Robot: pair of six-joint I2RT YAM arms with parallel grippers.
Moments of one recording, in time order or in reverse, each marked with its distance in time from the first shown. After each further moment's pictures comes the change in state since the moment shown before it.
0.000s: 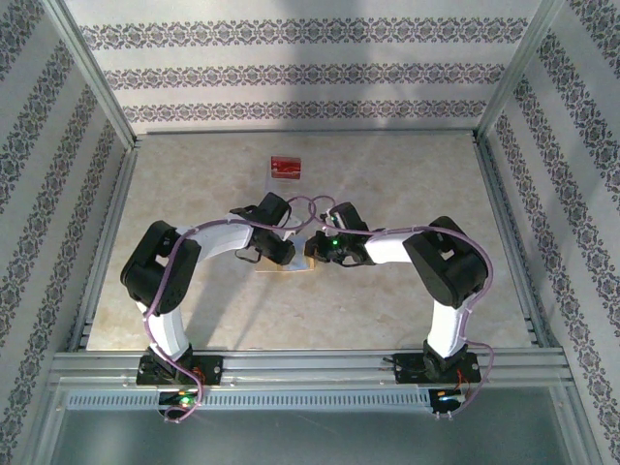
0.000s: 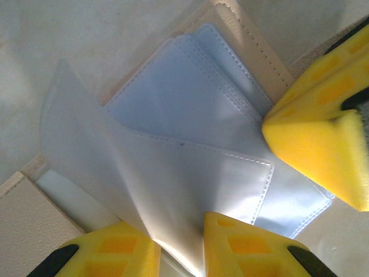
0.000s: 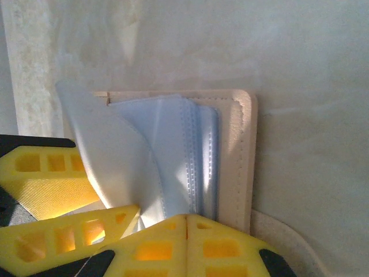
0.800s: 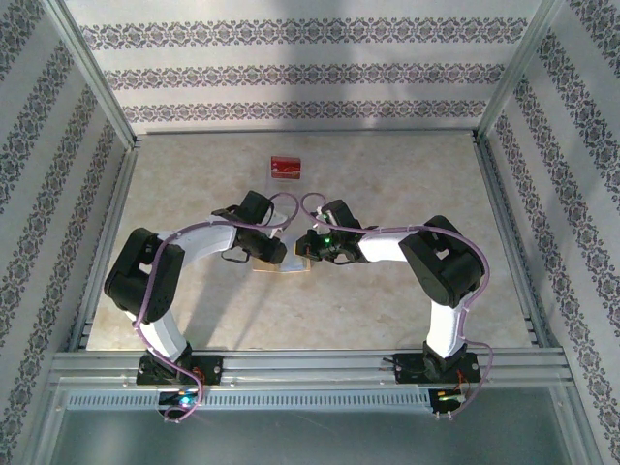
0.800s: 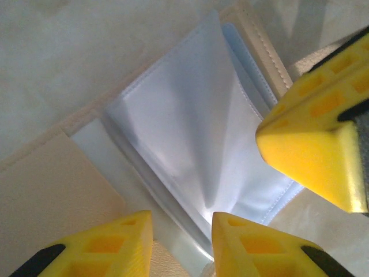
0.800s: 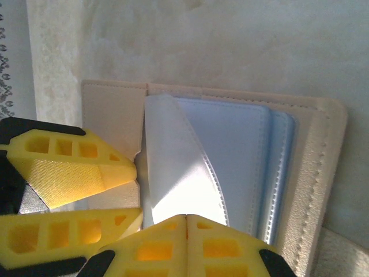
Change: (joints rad) left arm 0.080 -0.095 -0.087 0.020 0.103 -0.049; right arm 0.036 0.015 0.058 -0.017 -0.031 0.000
